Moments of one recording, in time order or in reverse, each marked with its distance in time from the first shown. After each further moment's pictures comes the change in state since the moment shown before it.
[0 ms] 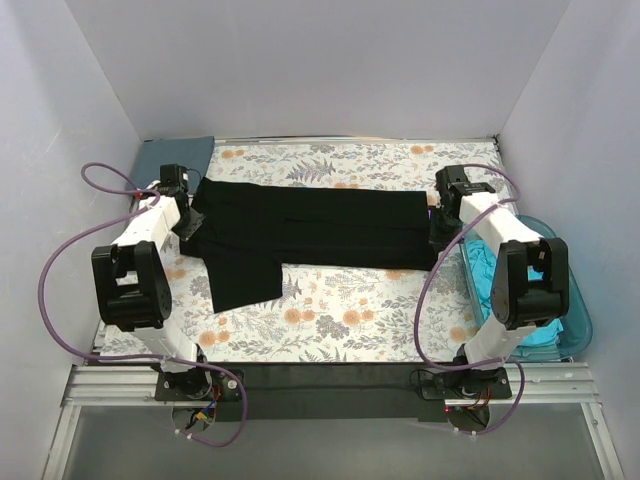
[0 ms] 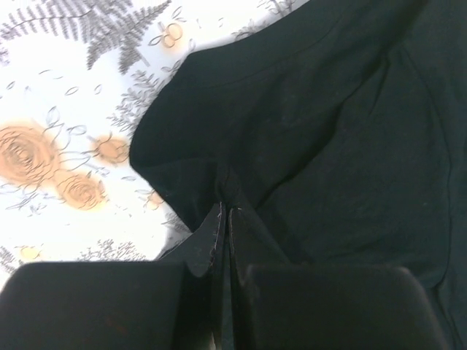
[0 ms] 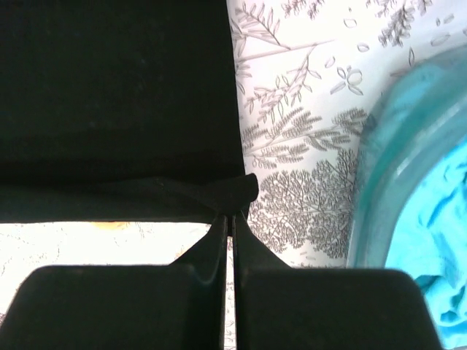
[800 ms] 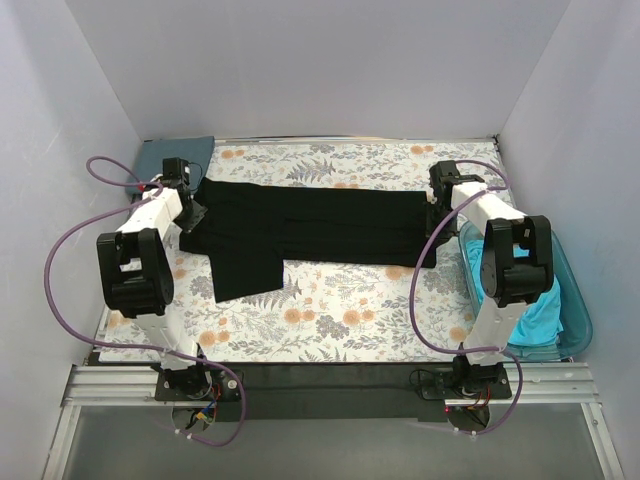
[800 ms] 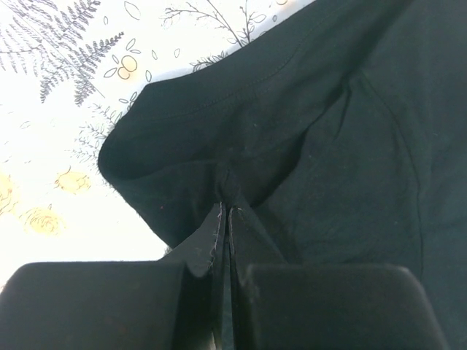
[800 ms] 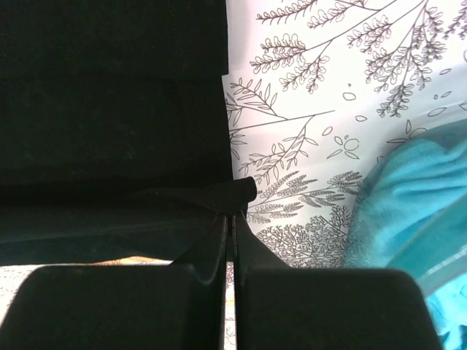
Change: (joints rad) left arm 0.000 0.105 0.097 0.026 0.027 -0.001; right arm -0.006 0.193 0.132 0.010 0.029 -0.039
